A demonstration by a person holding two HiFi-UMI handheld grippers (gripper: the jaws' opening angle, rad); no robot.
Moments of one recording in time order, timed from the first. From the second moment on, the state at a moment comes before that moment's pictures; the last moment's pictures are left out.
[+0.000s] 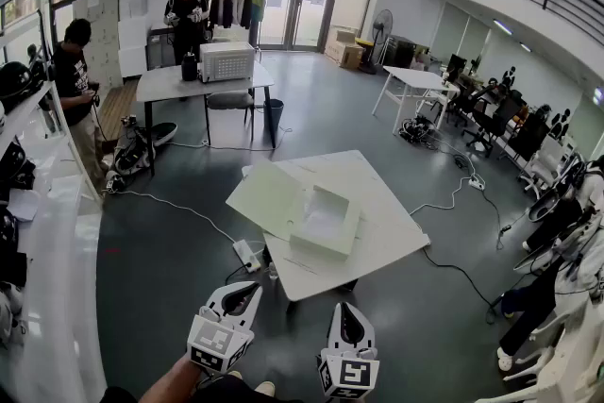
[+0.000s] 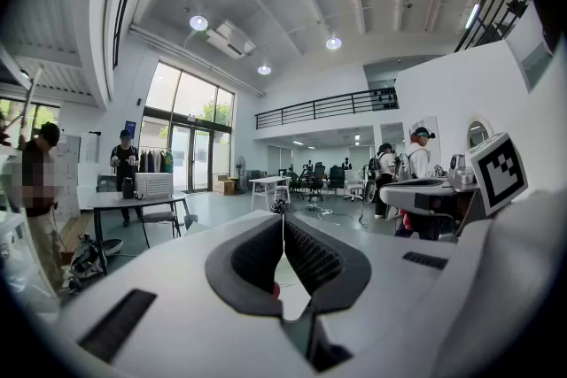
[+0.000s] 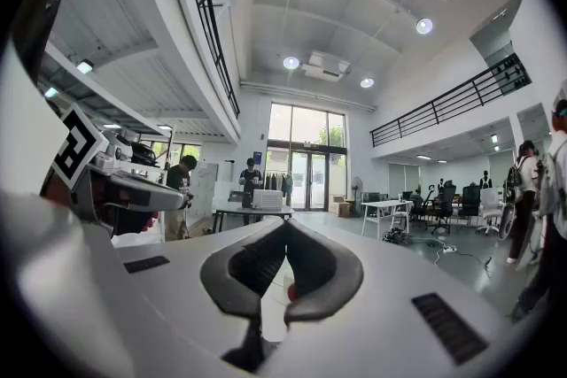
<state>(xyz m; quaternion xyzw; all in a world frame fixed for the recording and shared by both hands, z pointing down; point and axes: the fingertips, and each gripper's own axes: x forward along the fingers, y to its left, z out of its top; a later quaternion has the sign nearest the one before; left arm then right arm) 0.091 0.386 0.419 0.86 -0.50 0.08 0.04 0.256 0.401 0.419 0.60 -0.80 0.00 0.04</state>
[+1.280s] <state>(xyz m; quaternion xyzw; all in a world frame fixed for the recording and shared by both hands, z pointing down) 0.001 0.217 0.421 0.87 -0.49 0.08 0.04 0.171 0.244 0.425 0.62 -0.78 0.00 0.05</state>
